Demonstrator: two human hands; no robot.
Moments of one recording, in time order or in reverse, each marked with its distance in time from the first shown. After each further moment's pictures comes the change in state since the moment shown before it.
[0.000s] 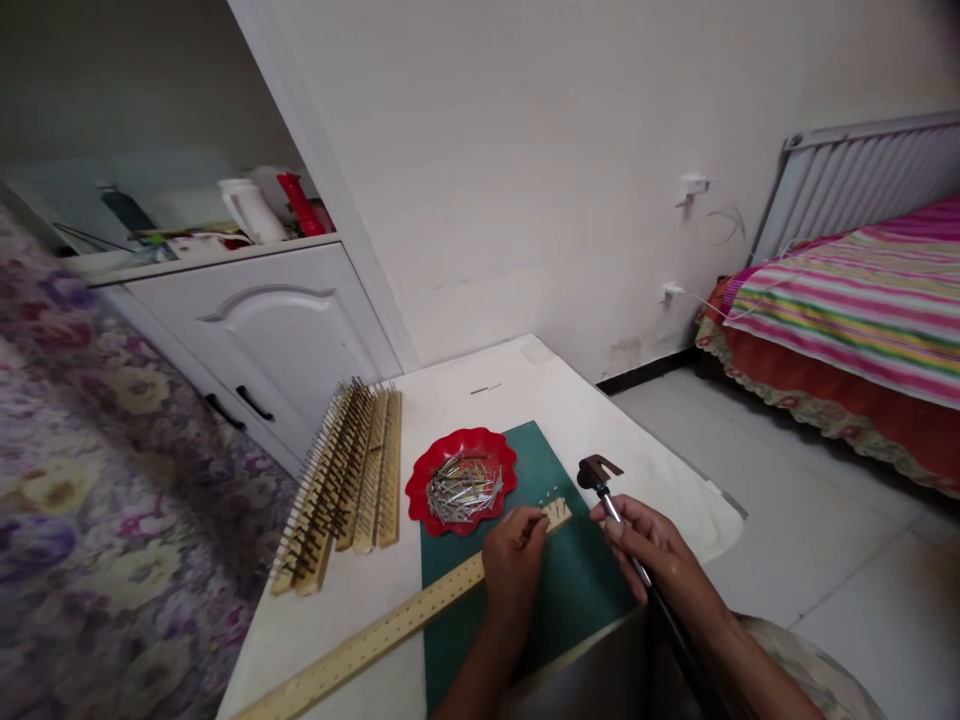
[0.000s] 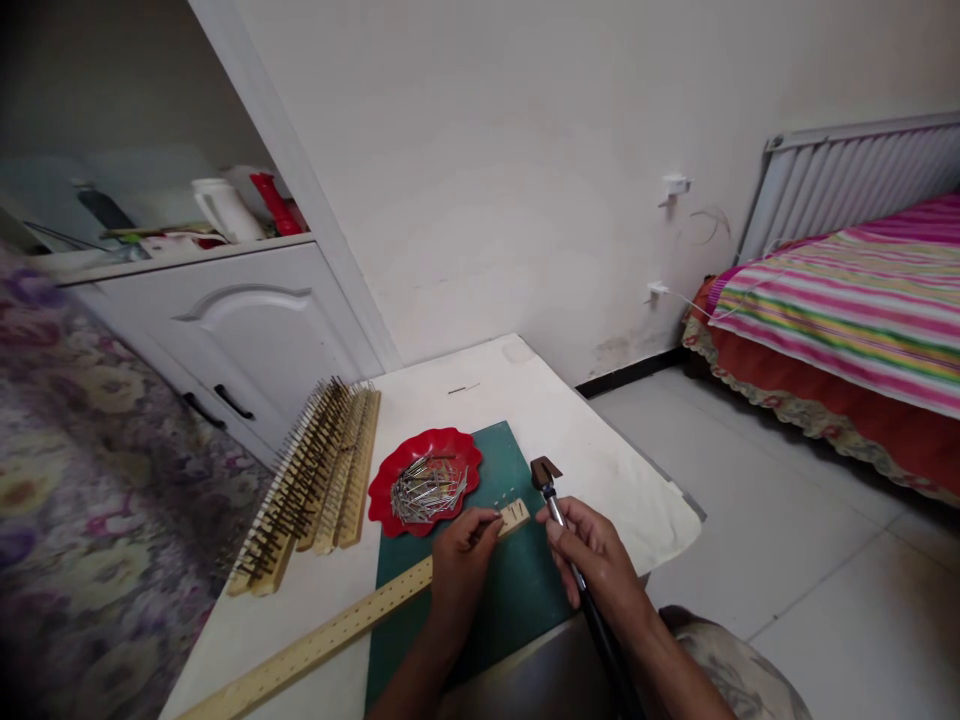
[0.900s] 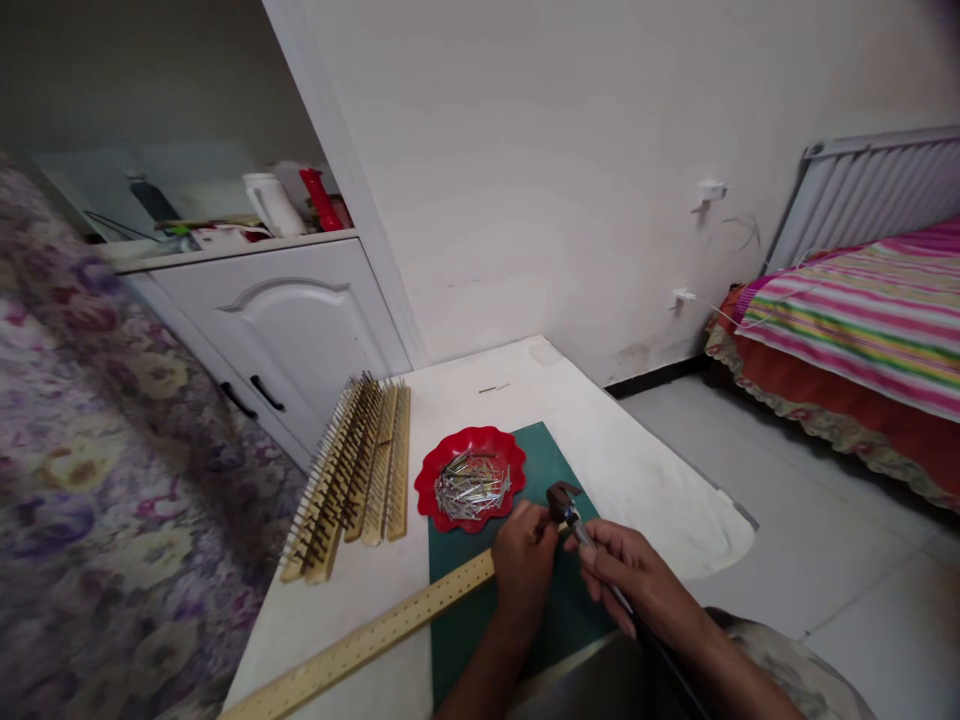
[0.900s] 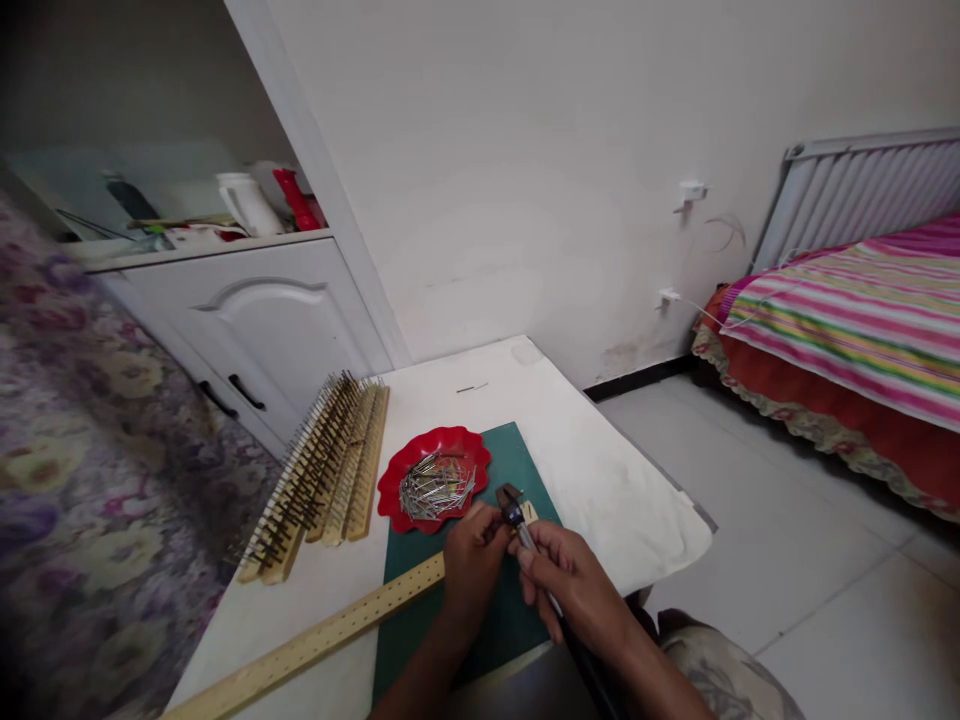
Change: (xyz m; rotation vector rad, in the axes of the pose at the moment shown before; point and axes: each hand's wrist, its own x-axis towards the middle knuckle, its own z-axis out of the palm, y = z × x) left_hand 0.003 -0.006 0.007 0.147 0.013 0.010; right_hand 0.003 0.001 0.028 -0.014 -0.214 0.132
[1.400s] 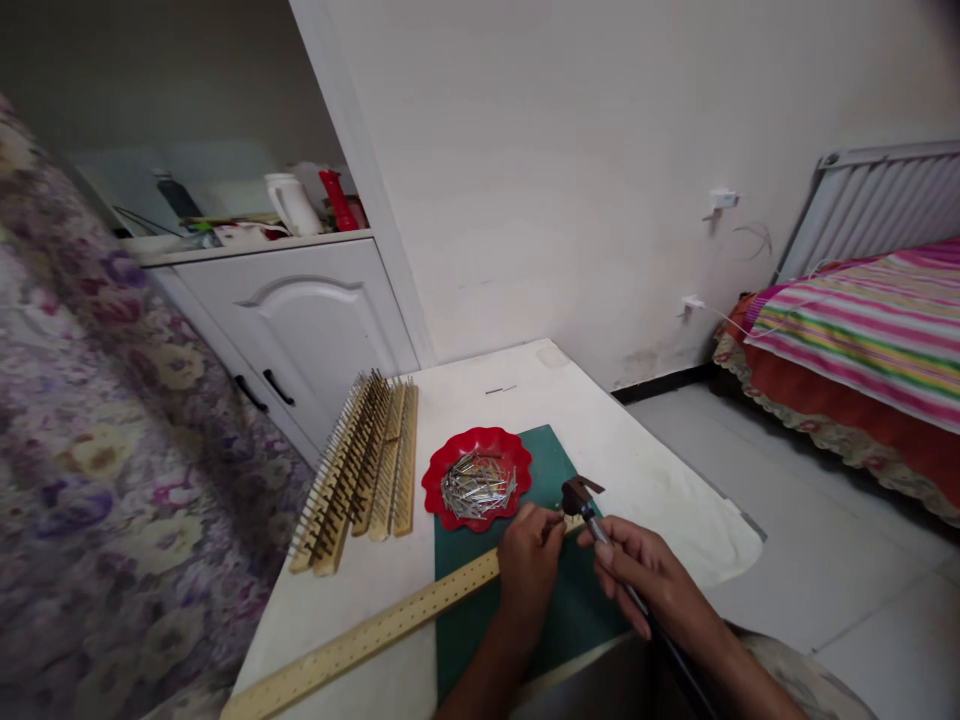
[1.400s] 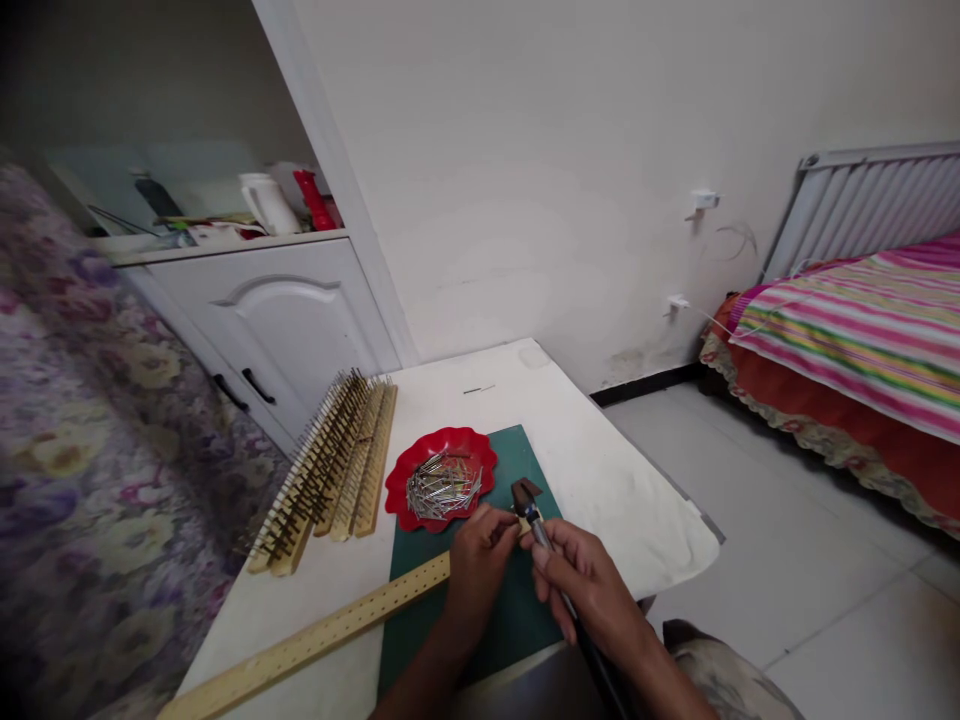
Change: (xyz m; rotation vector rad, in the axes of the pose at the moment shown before) left_hand -0.001 0.003 -0.004 -0.104 -0.003 0.013; right_hand -0.004 -0.004 -0.001 -0.030 0.031 -0.042
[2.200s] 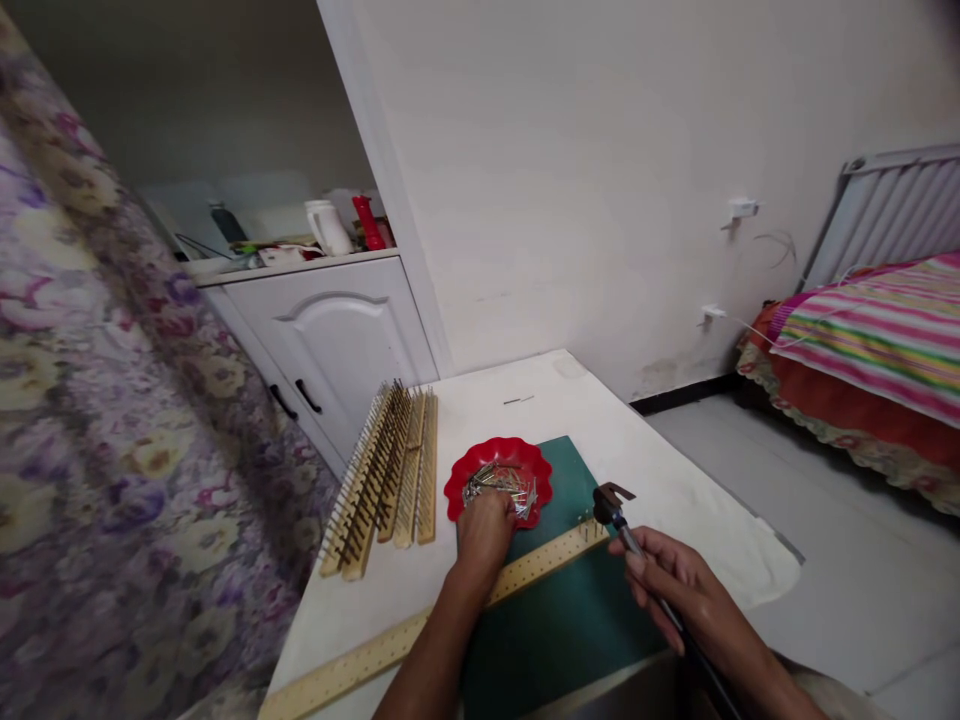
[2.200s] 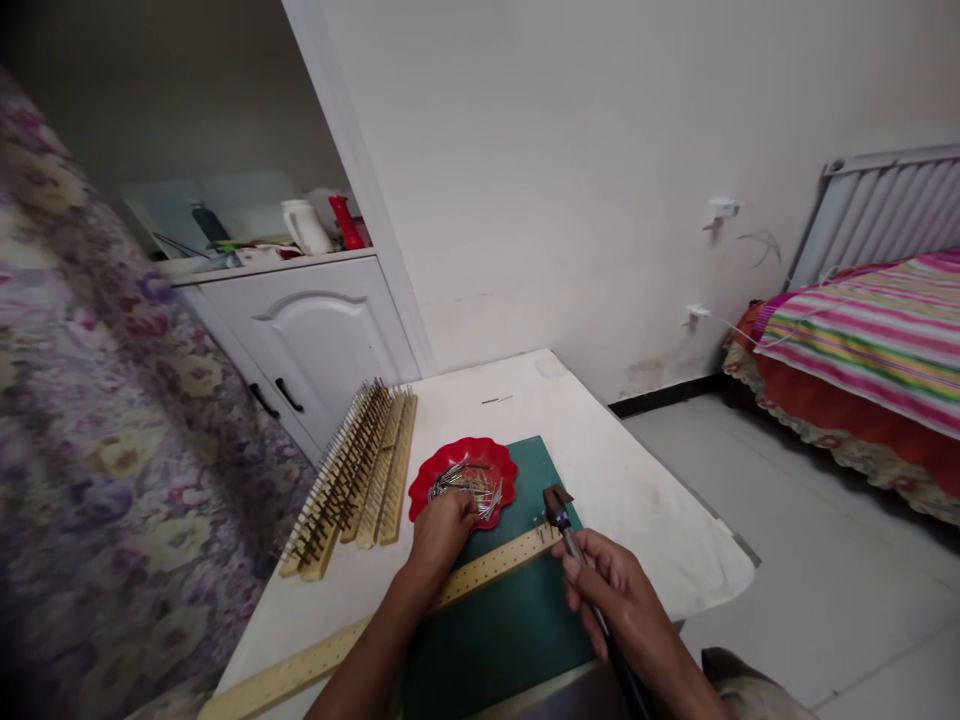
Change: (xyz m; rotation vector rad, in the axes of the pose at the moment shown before) left_hand 0.047 -0.038 -0.076 0.597 -0.160 -0.170; right_hand -0.002 0.000 0.000 0.002 0.061 0.016
